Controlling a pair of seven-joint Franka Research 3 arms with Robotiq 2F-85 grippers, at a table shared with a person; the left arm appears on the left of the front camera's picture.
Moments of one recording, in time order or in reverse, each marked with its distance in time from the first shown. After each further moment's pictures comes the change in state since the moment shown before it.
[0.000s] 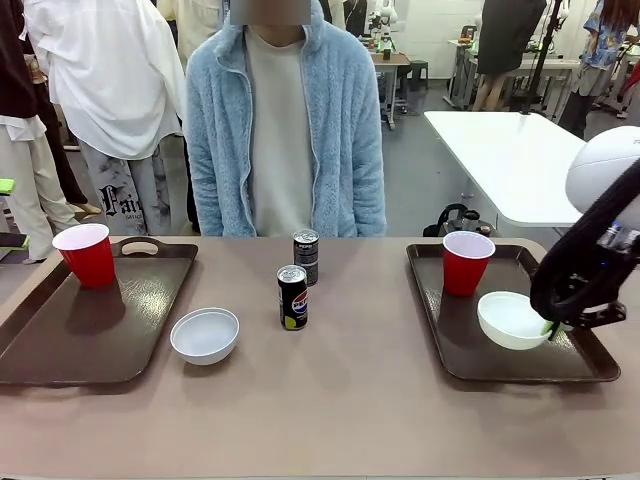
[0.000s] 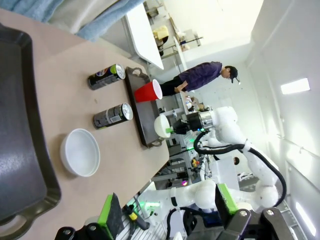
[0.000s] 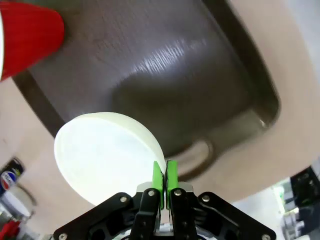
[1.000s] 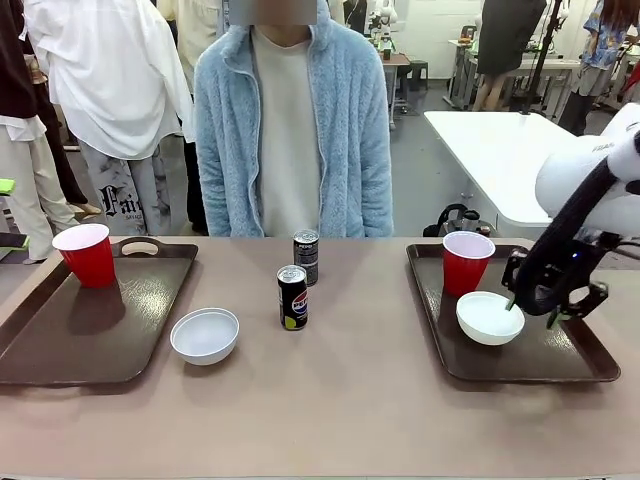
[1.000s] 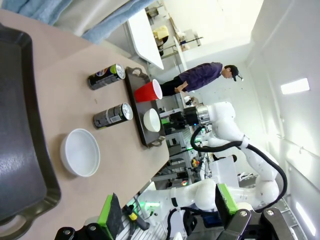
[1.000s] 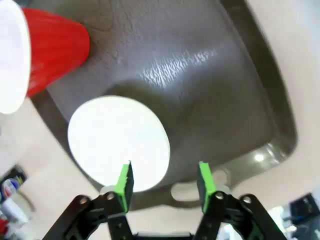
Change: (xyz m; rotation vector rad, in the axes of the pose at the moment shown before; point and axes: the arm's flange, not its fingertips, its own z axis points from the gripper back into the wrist) left arm 0.000 0.000 0.000 0.000 0.000 0.000; right arm 0.007 0.024 0.004 -0.011 -0.047 0.076
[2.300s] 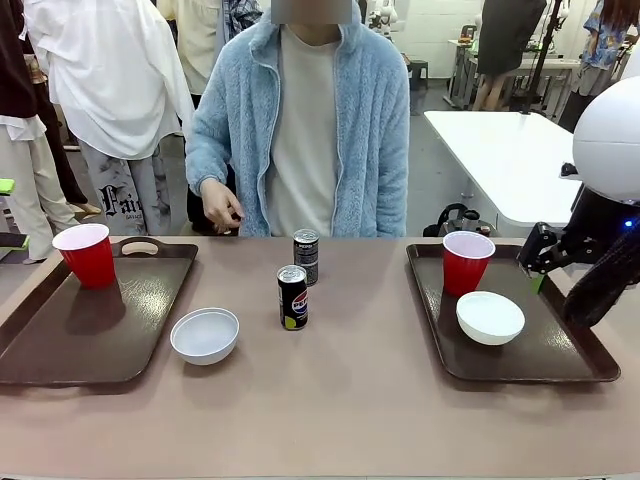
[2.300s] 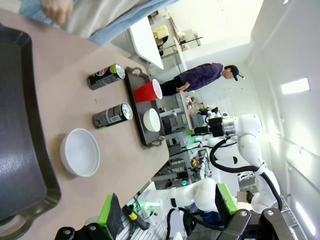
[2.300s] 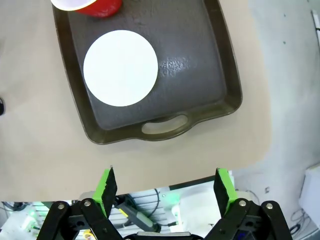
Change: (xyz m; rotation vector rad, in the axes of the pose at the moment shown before) left arm 0.000 0.000 0.000 -0.001 0.001 0.000; right arm -0.087 0.005 0.096 -0.148 -0.113 0.275
